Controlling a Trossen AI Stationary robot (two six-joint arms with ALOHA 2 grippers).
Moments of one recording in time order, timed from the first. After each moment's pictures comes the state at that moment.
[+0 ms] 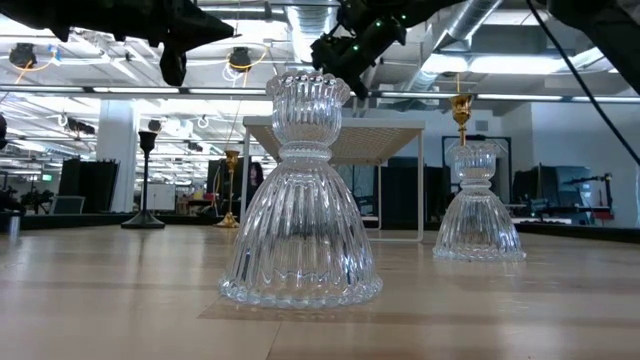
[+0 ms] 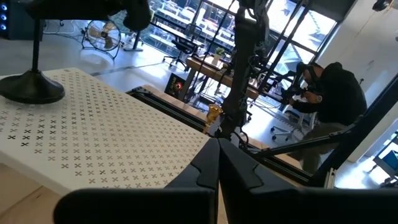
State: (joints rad) left arm 0.12 0.53 0.44 0.25 -0.08 -0.37; right arm -0.56 2.02 2.04 -0.67 -0.11 -0.04
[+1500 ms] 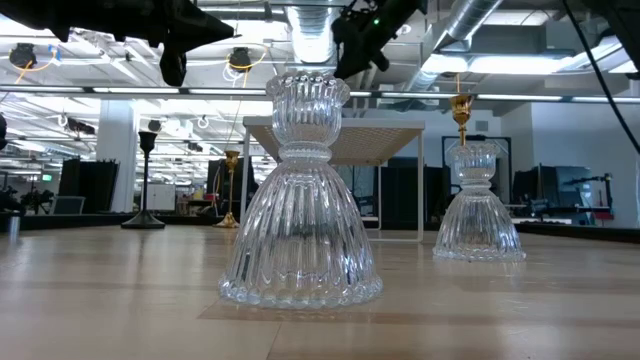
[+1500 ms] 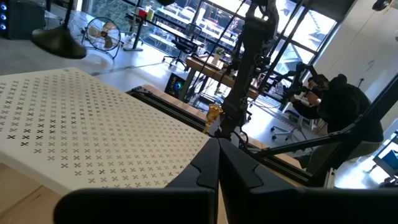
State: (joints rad) left arm 0.12 0.53 0.44 0.25 -0.08 -0.37; right arm -0.57 1.87 2.04 -0.79 0.03 -0.14
